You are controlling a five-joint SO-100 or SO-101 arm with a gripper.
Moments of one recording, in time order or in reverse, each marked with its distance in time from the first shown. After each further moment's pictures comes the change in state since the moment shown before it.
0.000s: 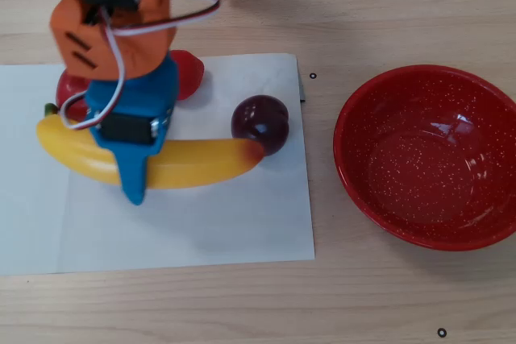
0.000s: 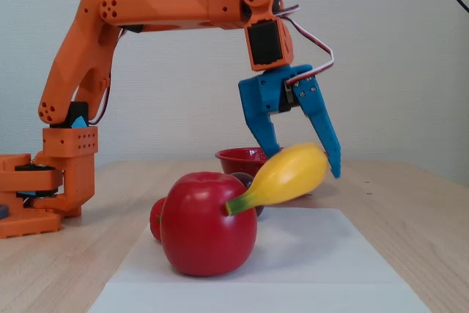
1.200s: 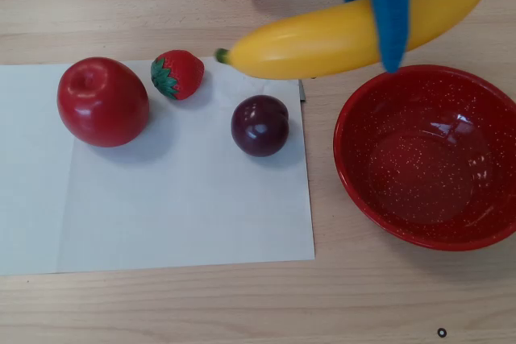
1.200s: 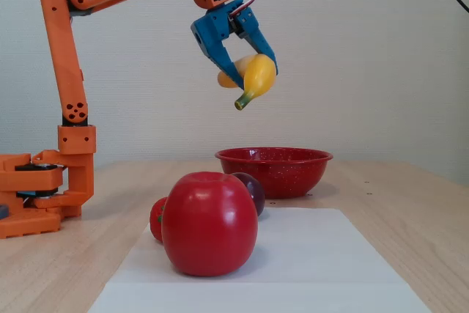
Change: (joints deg) arm 37.5 26.7 5.7 8.7 -14.8
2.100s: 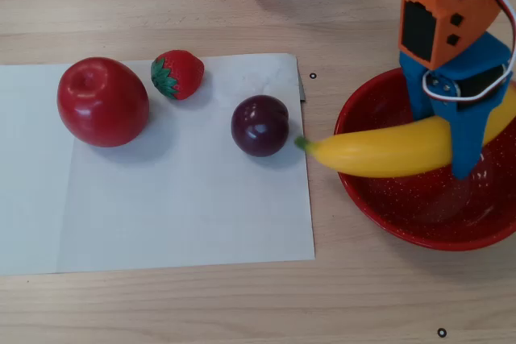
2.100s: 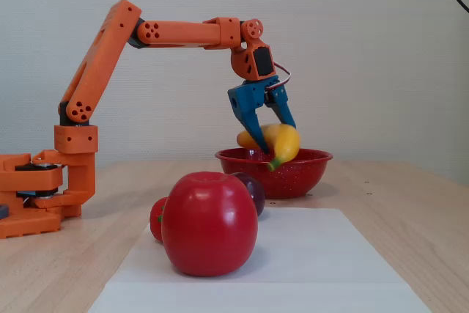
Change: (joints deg) arm 7.7 -35.9 -17.4 -7.8 -3.0
